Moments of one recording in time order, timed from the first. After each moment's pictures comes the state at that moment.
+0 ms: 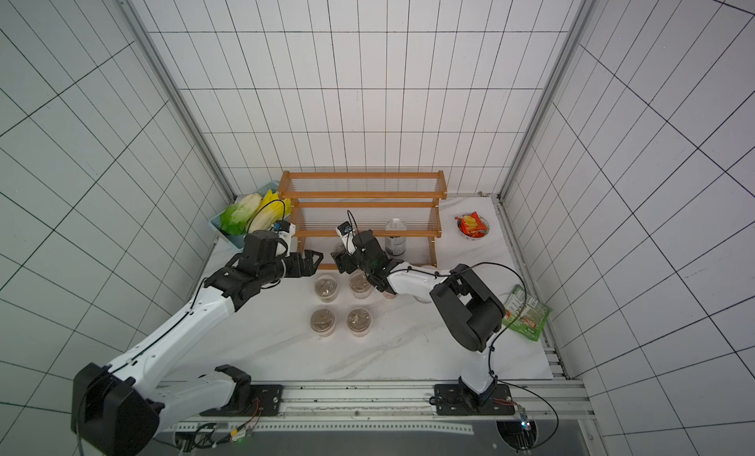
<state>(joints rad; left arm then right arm) -0.38 1.15 0.90 -0.43 0.10 -0.37 0.87 1.85 1.12 0.30 0.03 0.02</state>
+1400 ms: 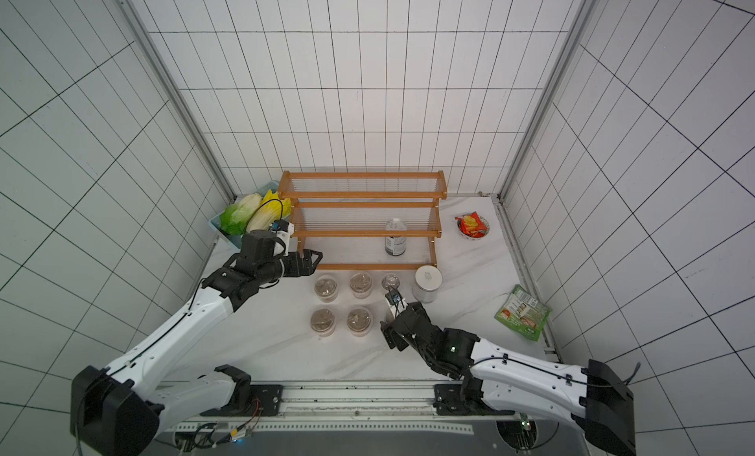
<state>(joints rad) -0.37 1.14 0.90 -0.43 0.13 -0.37 1.22 0.90 0.42 -0.26 0.42 0.28</state>
